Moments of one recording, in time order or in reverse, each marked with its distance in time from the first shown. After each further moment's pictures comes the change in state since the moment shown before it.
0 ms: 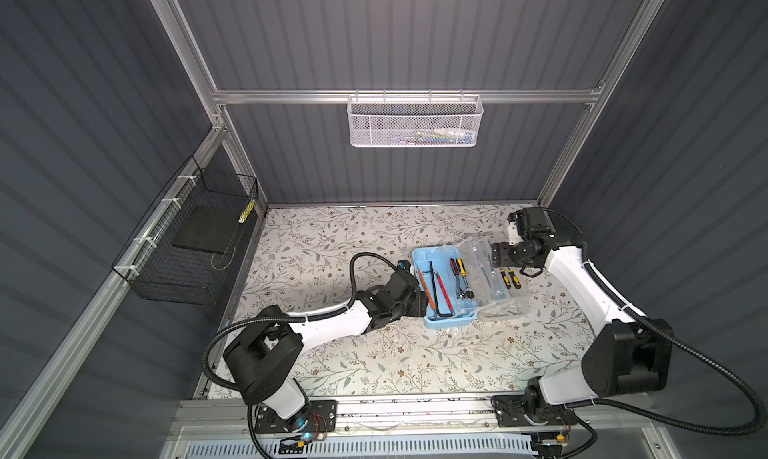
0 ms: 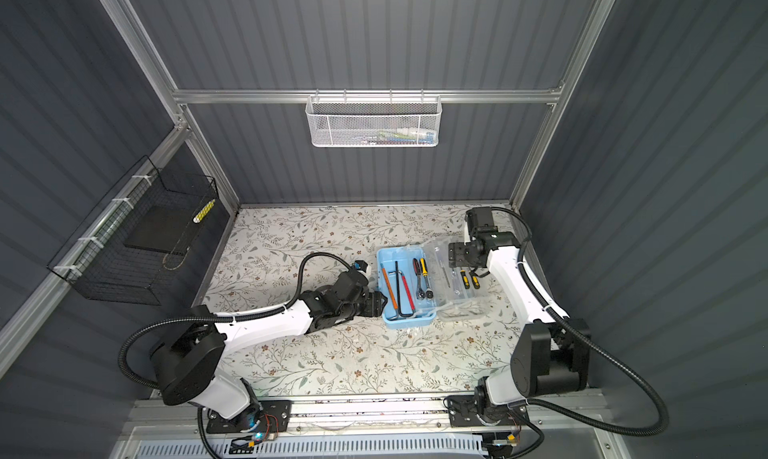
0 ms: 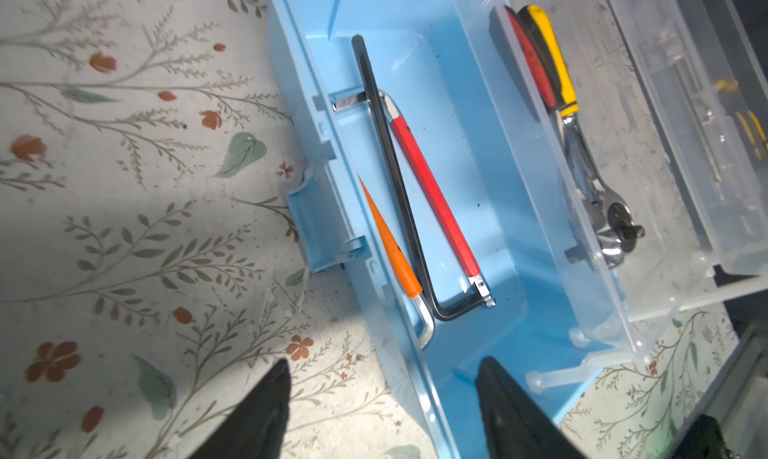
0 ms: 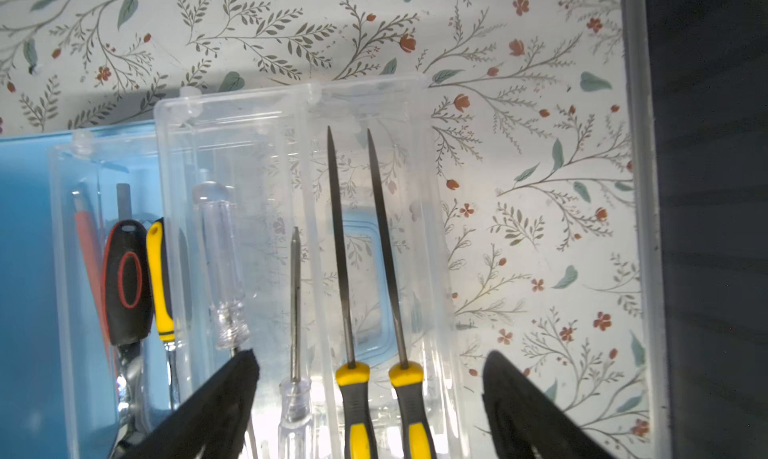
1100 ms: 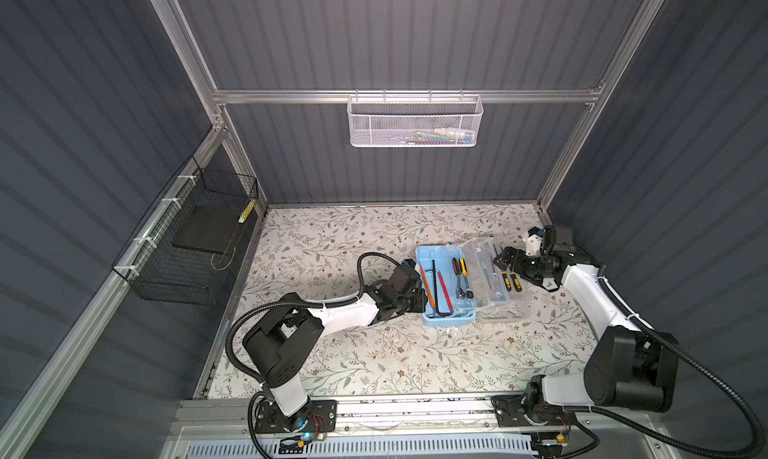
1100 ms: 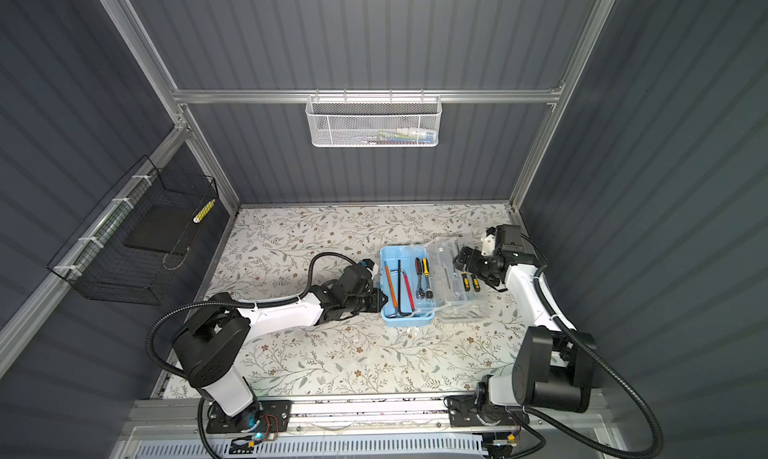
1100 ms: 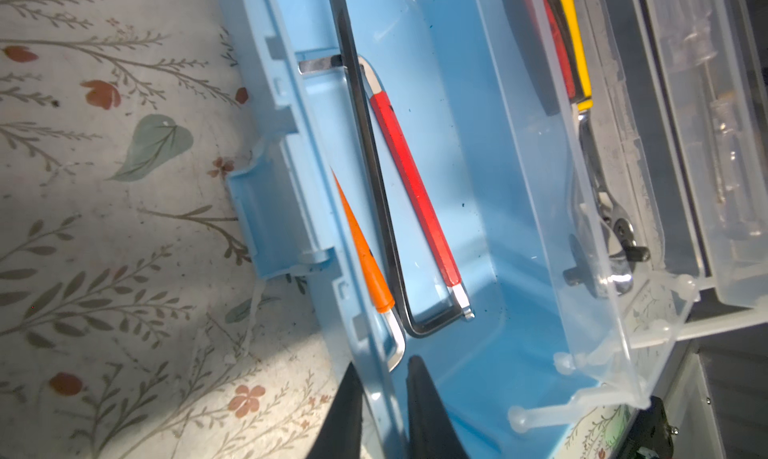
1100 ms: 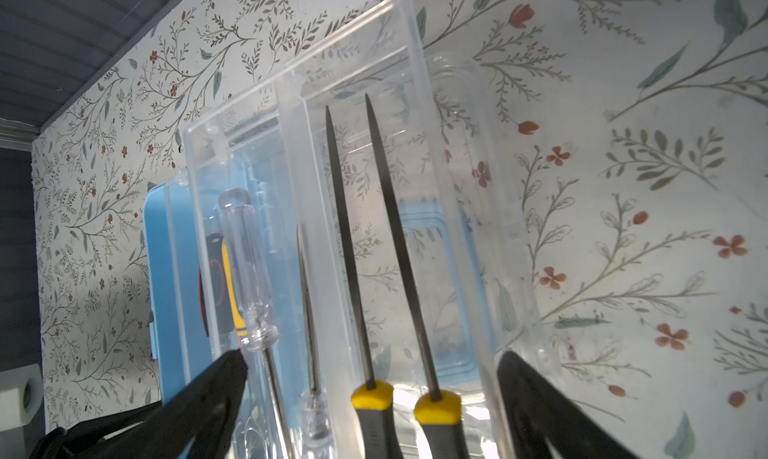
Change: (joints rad) left arm 0.031 0.110 0.051 0.071 0.146 -0.026; right arm -0.194 -0.064 -0.205 0.178 -0.415 0.182
